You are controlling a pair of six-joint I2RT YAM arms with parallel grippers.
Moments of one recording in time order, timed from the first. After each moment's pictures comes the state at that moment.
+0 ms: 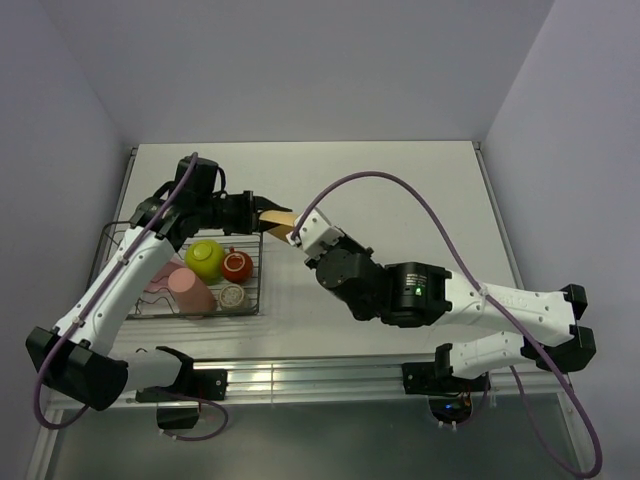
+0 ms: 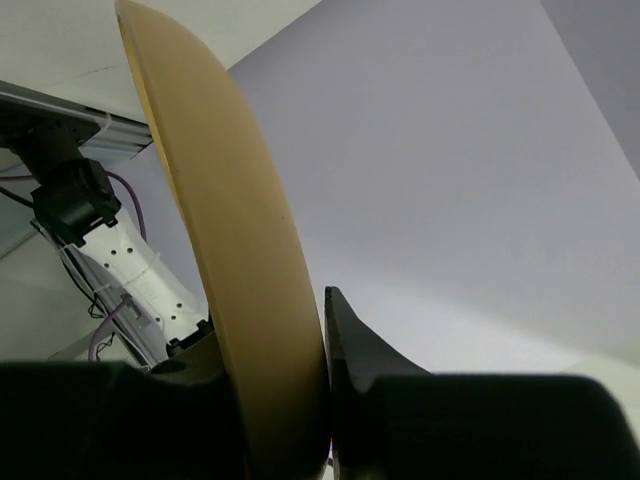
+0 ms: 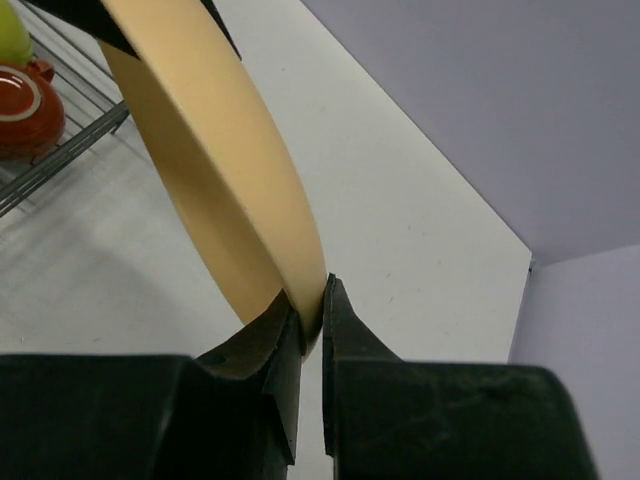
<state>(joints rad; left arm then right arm) -0.42 1.25 1.30 -0.76 0.59 -1.93 1.38 1.22 1.33 -0.62 0.98 -0.13</state>
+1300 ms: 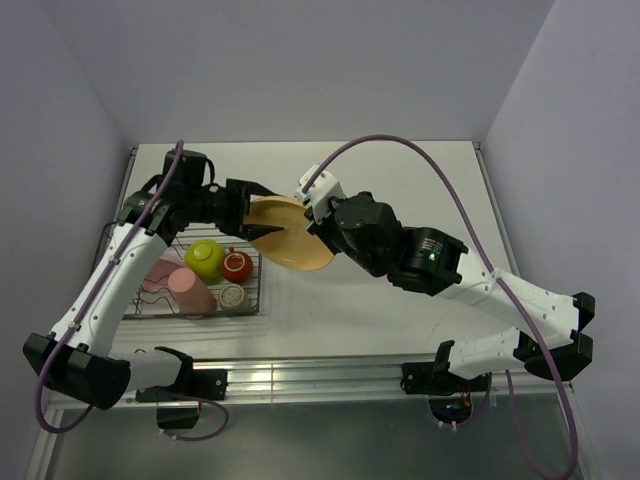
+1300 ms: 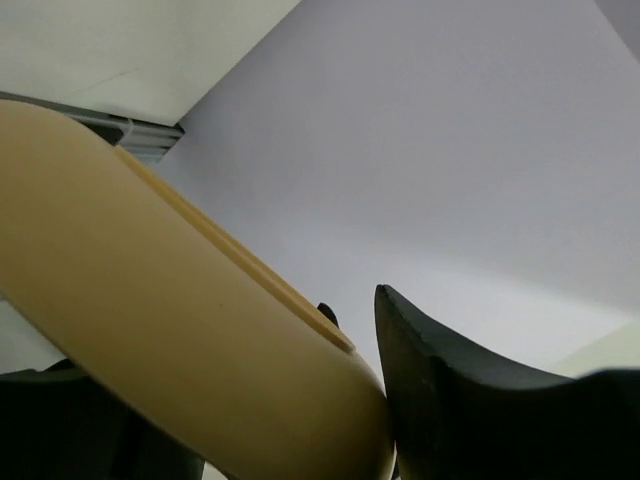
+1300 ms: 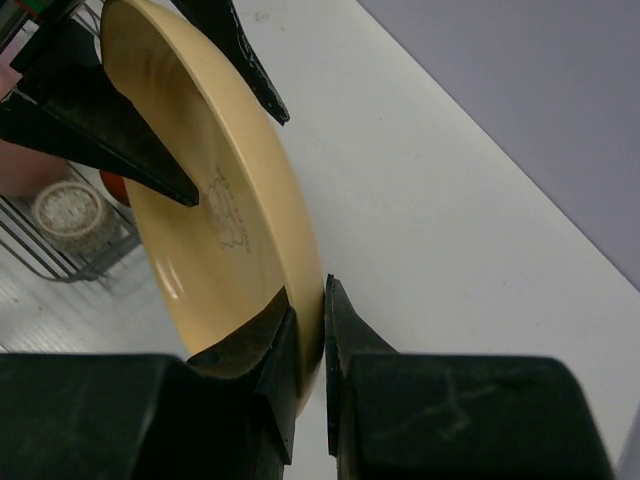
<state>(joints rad) -0.37 1.24 1.33 -0.79 0.65 -1.82 1.14 1.26 1.50 -0.65 0.51 -0.13</state>
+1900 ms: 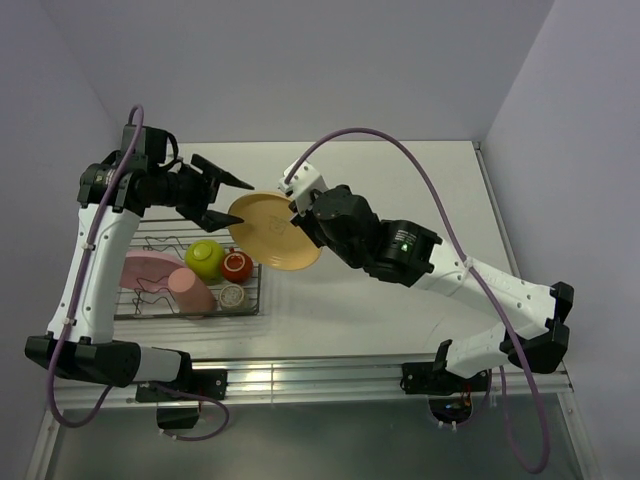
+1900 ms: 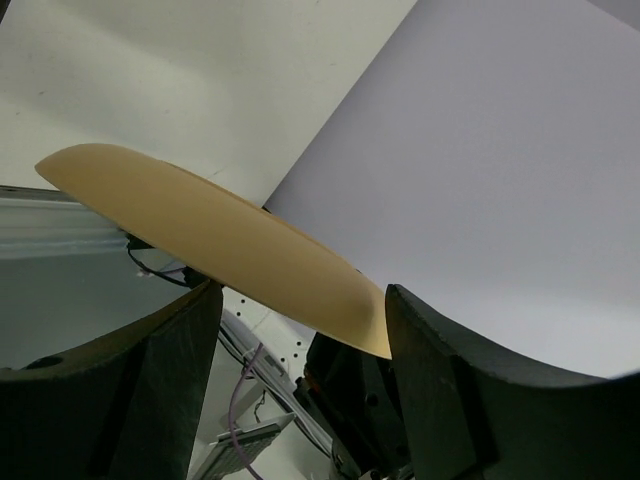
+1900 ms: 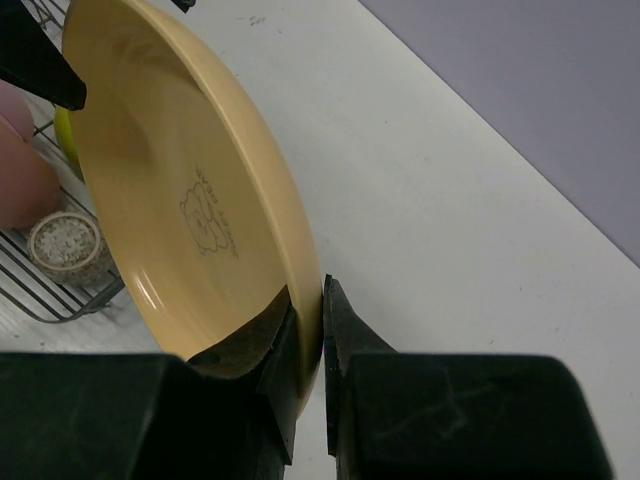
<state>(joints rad) -0.17 1.36 1.71 -1.24 0.59 -1.29 1.12 1.35 1.53 -0.58 0.51 -0.09</state>
